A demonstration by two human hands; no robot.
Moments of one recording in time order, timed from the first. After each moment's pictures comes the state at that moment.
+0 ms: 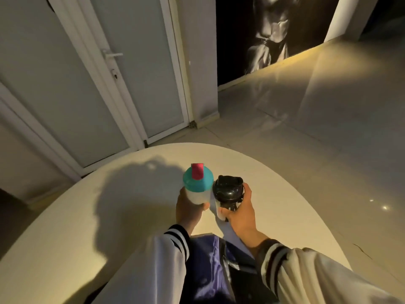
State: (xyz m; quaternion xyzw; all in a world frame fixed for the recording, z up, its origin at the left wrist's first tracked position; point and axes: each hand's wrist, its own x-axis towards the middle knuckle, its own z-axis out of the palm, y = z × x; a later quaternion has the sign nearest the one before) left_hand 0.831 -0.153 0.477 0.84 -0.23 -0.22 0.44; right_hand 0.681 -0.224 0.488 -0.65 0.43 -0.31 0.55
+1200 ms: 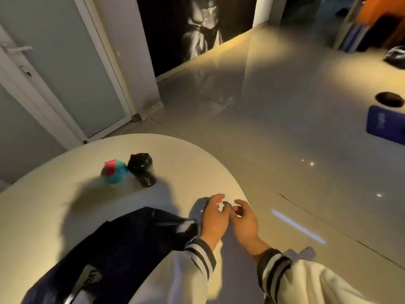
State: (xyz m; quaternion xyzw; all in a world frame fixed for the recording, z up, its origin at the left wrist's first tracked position) left_hand 0.516 -0.166 0.514 0.72 -0.32 -0.44 0.44; right_hand 0.416 -0.189 0.507 -0.52 0.61 -0.29 0.52
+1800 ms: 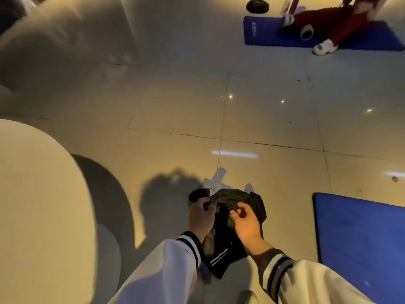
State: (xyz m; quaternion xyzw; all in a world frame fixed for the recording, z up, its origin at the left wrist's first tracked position) left_hand 0.098 -0.123 0.283 0.68 -0.47 -0.54 0.14; right_hand -0.042 -0.077 0.272 -0.25 0.79 -0.30 0.48
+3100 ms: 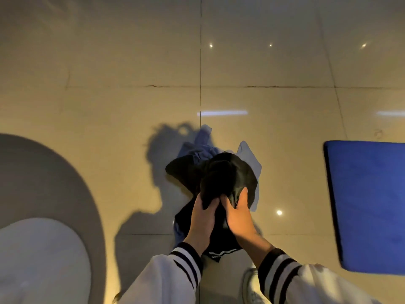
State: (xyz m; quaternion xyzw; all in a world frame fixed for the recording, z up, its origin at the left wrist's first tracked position) left_hand 0.038 -0.085 0.023 0.62 -0.27 -0.70 0.22; right_hand -0.065 -0.061 0.050 -0.22 0.74 -0.38 0.51
